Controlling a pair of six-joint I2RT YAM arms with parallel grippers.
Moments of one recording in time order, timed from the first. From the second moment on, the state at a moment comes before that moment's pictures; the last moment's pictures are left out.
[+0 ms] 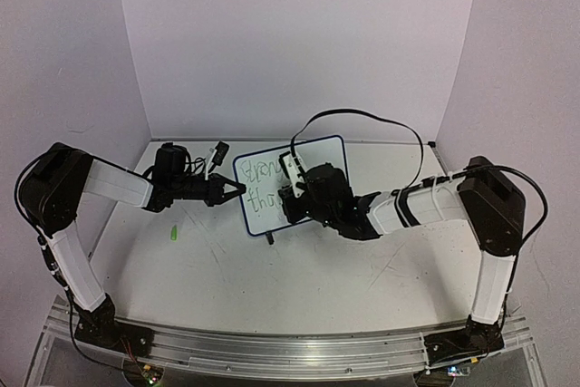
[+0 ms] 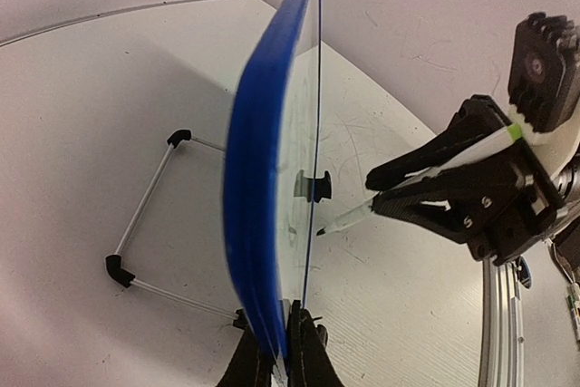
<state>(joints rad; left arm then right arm) -0.41 1.77 0.86 0.48 0.79 -0.15 0.94 1.94 1.17 0.38 0.24 0.10</state>
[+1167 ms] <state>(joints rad) -0.41 1.77 0.86 0.48 0.80 -0.15 0.92 1.97 1.25 0.41 0.23 0.09</state>
